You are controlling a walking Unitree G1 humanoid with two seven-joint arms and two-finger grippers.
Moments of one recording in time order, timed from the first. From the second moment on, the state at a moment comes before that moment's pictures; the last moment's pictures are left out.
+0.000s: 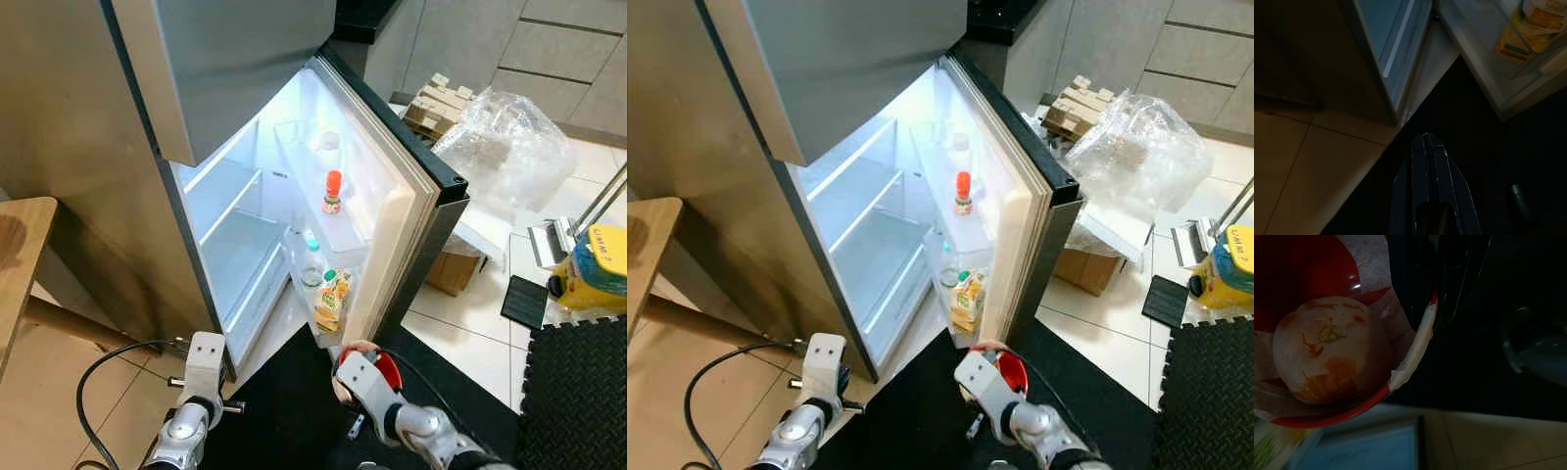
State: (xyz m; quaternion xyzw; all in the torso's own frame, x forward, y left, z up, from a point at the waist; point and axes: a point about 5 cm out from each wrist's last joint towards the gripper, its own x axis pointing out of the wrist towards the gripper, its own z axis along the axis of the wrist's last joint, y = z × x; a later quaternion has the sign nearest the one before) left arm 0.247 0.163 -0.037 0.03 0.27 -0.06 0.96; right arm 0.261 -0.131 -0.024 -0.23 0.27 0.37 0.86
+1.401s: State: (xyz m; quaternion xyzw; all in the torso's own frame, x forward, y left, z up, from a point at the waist) left arm 0.254 0.093 0.020 -0.03 0.07 -0.40 0.91; right arm 0.311 -0.236 0.028 -0.38 0.25 0.12 0.88
